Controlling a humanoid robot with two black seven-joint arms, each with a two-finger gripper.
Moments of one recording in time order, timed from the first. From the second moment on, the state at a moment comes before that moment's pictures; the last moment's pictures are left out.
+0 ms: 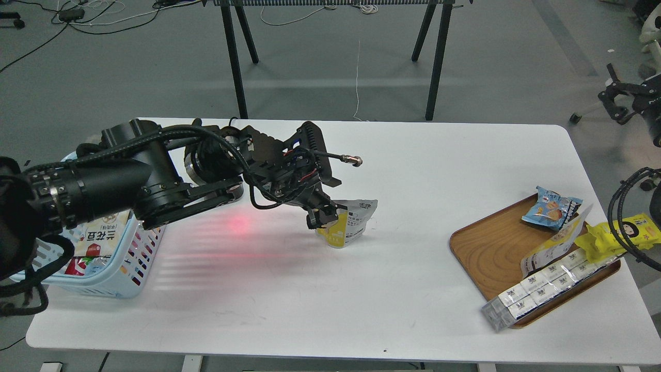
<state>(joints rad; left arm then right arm) -1.21 0.24 -0.02 -1.09 2.18 -0.39 -0.36 0.83 -0.78 0.24 0.78 0.61 0.49 0.49</state>
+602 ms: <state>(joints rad) -1.21 0.23 -0.02 -1.10 2.18 -0.39 -0.36 0.84 -0.78 0.24 0.75 0.58 0.49 0.49</state>
